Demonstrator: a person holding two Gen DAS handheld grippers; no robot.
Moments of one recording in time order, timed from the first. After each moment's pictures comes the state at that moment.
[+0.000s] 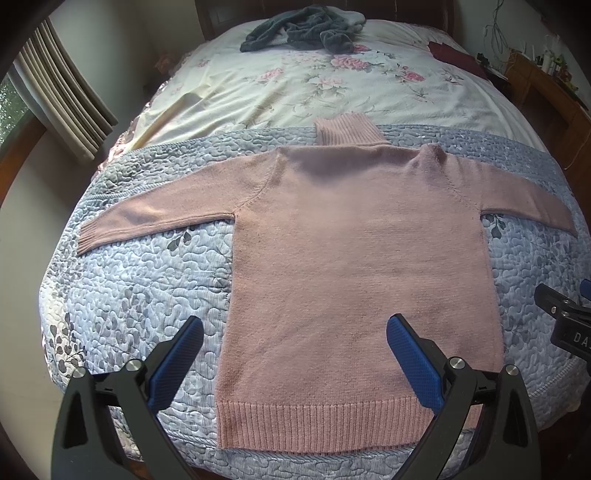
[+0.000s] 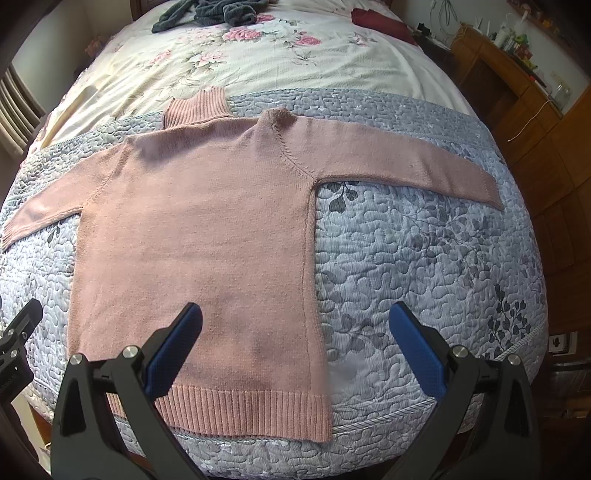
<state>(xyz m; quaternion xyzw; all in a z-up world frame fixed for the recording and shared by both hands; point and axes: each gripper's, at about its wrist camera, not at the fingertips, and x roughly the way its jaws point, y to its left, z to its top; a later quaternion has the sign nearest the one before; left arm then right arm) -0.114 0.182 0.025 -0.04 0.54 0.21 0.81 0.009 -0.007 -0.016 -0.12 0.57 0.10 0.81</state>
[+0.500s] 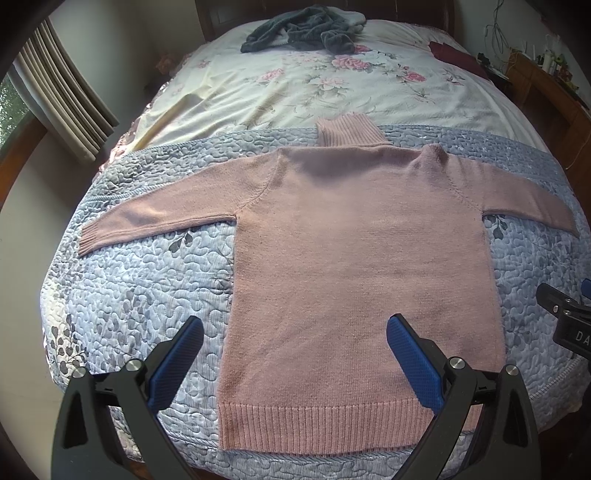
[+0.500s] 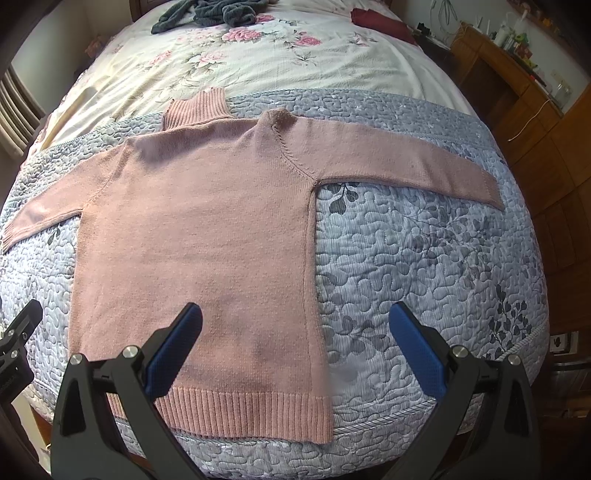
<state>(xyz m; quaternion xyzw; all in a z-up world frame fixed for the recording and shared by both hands) -0.113 0.182 0.025 -0.04 0.54 0.21 0.81 0.011 -0.005 -0.016 -0.11 0.57 0.10 0.81</state>
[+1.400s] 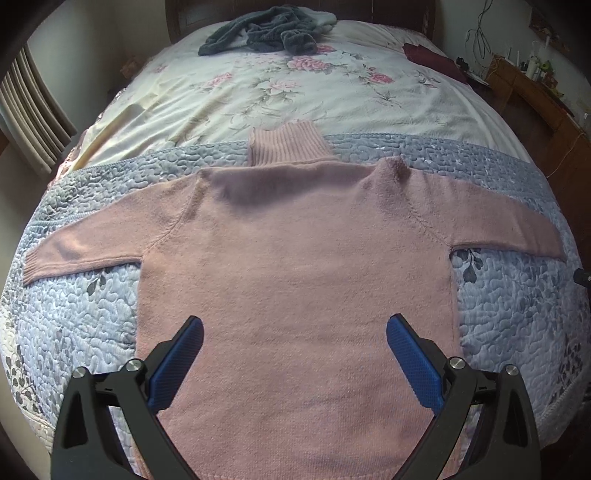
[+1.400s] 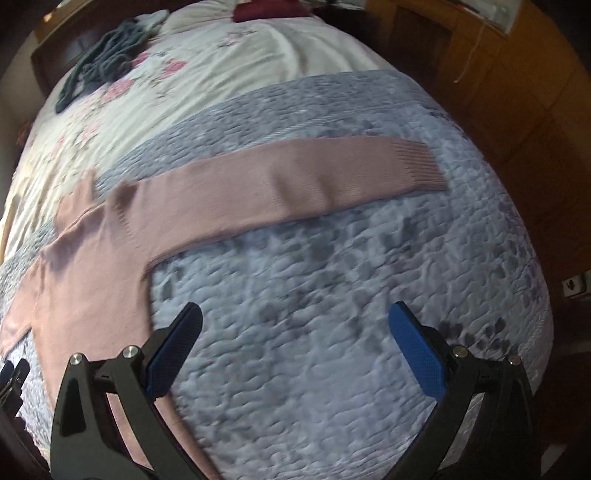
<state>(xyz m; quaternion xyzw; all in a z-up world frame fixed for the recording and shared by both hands) 0.013 0.131 -0.028 -0.07 0.53 0.15 0.83 0.176 -0.226 -0.053 0.01 0.58 -0.01 0.82</state>
